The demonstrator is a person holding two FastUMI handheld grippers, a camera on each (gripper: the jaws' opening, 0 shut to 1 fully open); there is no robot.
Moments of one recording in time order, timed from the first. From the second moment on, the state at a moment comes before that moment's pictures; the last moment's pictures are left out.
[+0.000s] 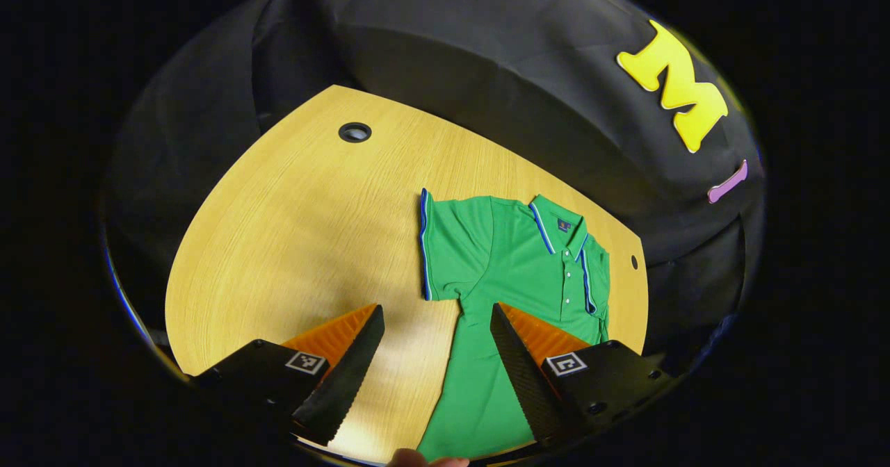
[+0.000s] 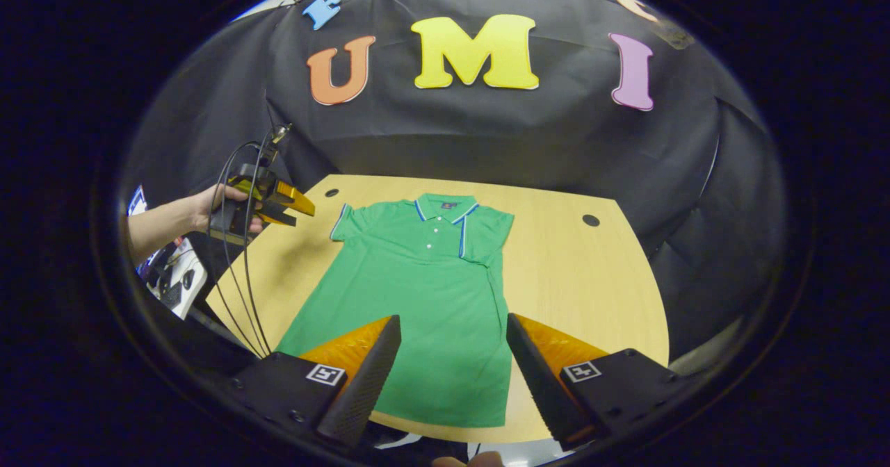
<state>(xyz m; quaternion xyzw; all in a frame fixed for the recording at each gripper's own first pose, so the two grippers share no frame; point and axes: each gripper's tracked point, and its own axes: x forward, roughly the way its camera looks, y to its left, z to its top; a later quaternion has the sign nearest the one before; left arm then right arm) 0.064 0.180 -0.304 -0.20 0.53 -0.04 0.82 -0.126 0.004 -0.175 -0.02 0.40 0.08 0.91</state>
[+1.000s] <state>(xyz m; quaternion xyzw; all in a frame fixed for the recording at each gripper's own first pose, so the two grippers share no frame) 0.117 0.155 -0.396 -0.18 0.67 -0.03 0.72 -0.135 -0.039 -0.199 0.02 0.43 0.02 0.90</state>
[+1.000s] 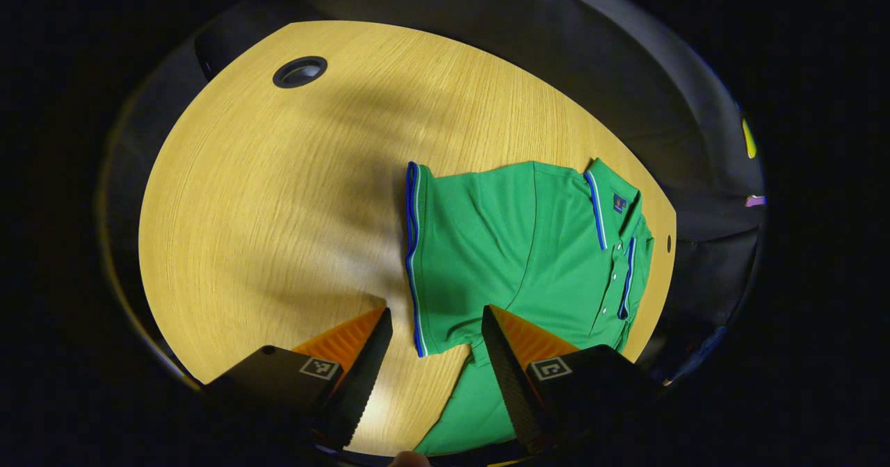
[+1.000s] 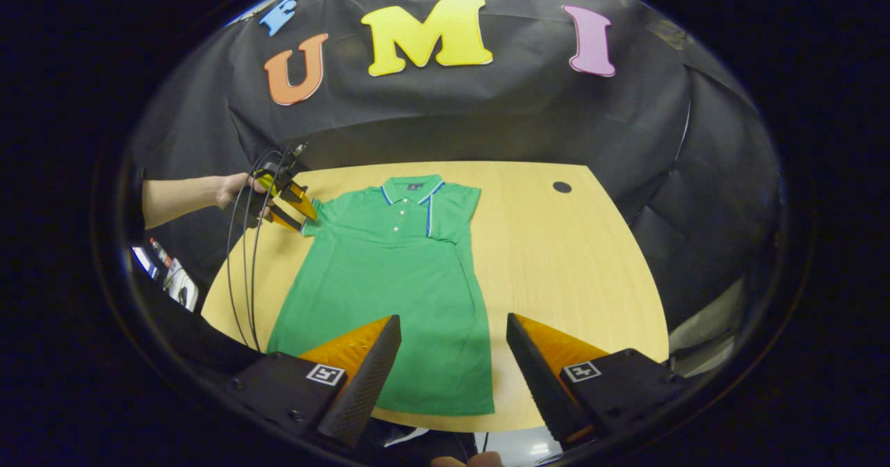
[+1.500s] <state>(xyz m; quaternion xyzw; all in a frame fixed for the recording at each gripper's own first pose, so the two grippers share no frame) 0.119 0.151 -0.408 -0.16 0.68 0.01 0.72 -0.134 -0.056 -0.215 0.04 0.44 -0.01 0.90</state>
